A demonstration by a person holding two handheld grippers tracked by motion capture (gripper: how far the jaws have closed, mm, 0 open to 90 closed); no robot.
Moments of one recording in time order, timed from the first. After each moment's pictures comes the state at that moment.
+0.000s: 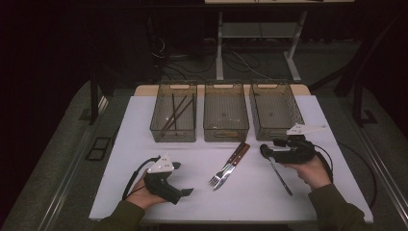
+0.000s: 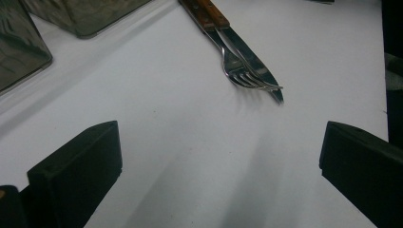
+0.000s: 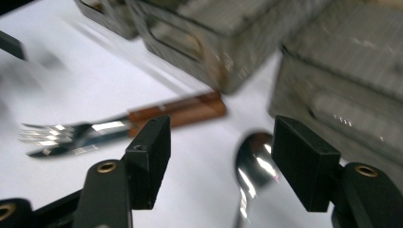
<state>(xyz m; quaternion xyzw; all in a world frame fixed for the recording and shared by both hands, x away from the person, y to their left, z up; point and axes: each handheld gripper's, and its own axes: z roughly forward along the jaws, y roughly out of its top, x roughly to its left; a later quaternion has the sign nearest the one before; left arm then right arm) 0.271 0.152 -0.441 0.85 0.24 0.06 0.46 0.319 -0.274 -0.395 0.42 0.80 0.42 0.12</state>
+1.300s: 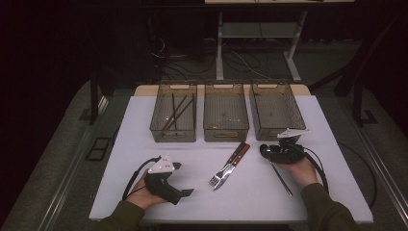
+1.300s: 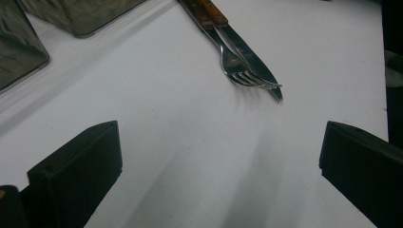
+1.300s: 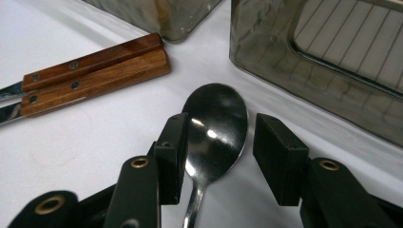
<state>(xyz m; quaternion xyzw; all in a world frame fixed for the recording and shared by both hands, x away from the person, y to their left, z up) 0.271 0.151 -0.441 0.85 0.24 0.06 0.46 0.348 -0.271 -0.451 0.46 0.80 0.35 0.12</state>
